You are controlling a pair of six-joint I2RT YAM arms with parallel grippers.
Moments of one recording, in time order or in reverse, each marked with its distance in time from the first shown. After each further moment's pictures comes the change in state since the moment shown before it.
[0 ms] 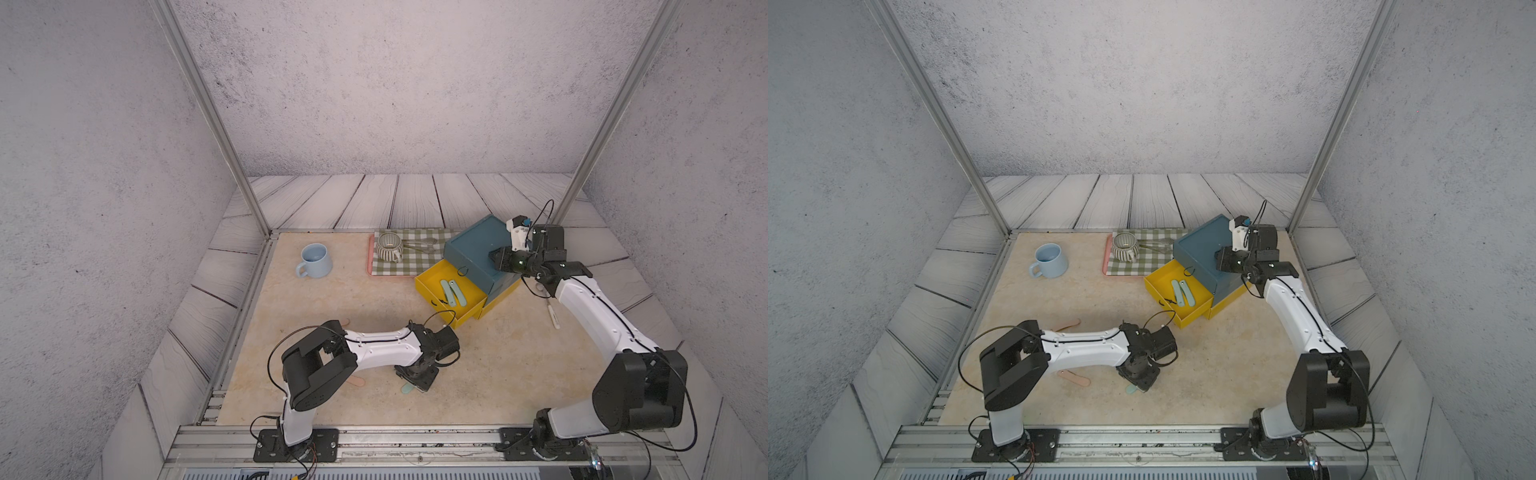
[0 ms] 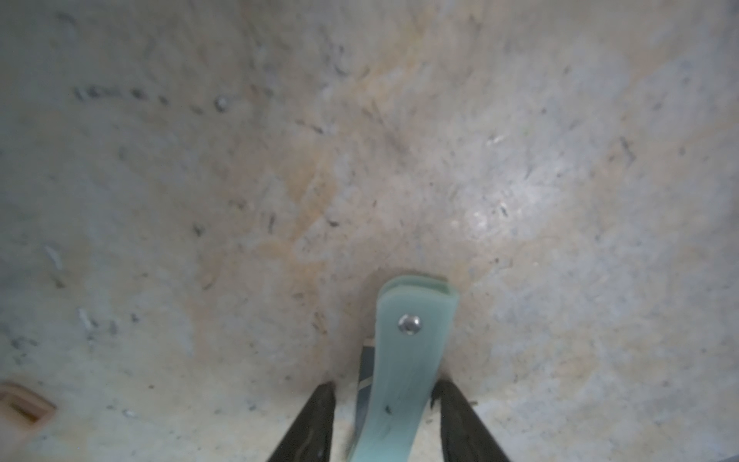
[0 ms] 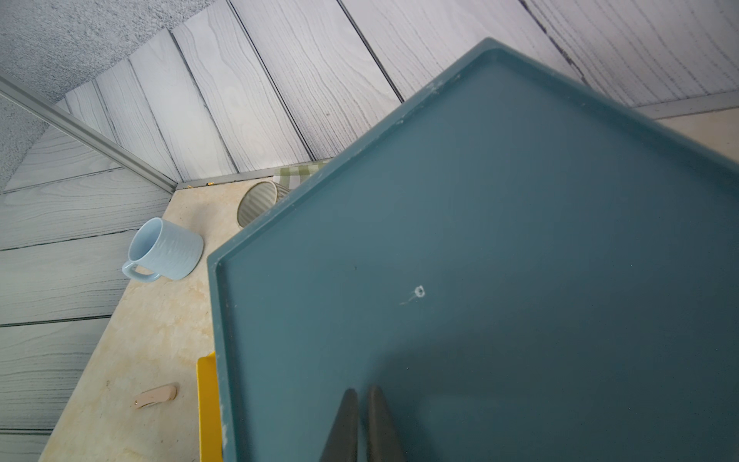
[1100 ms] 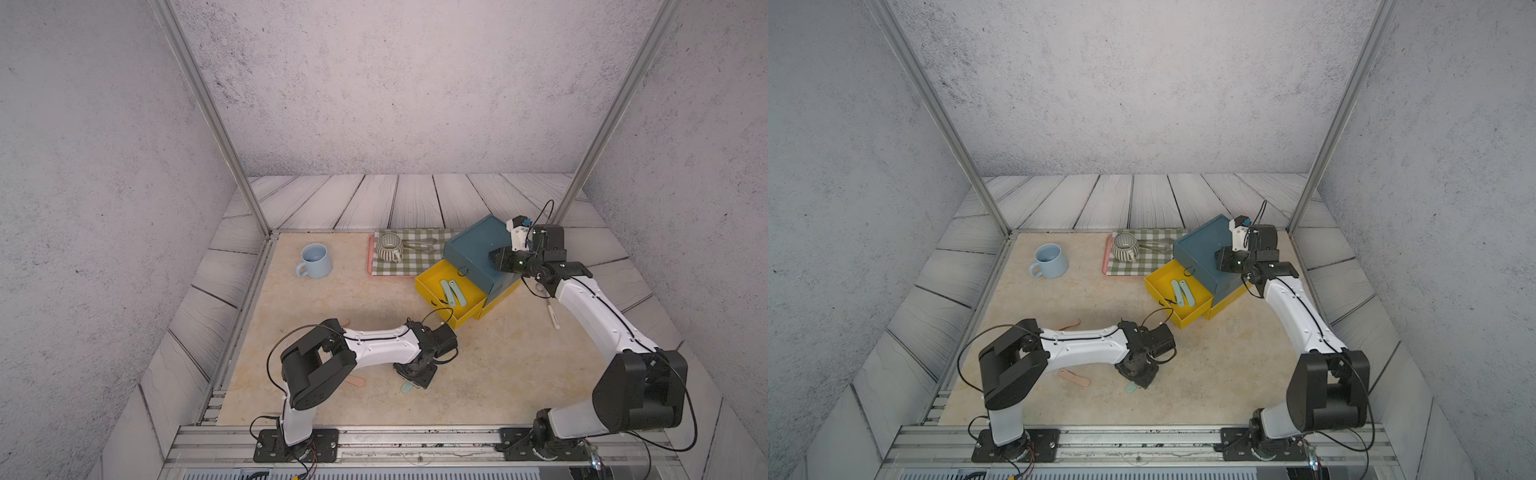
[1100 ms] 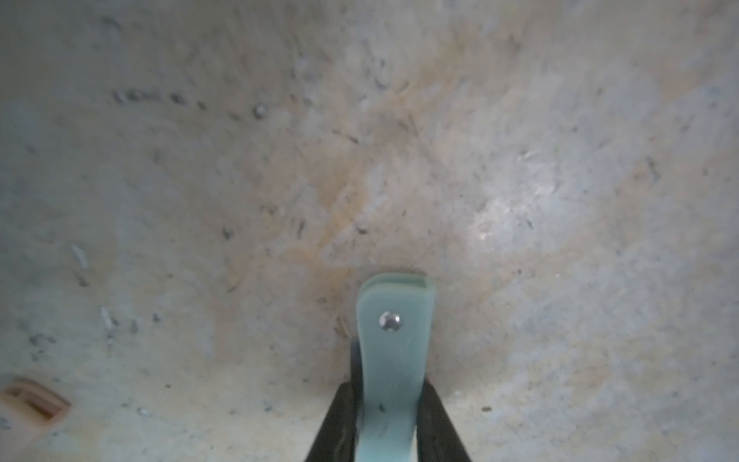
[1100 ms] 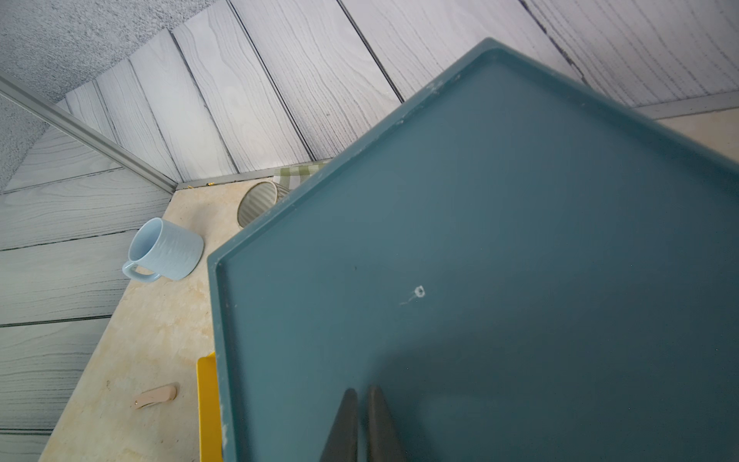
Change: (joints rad) left arm 0.032 -0.002 -0.002 -0.003 0.000 0.001; right arm 0.000 0.000 -0.001 0.001 0.000 0.000
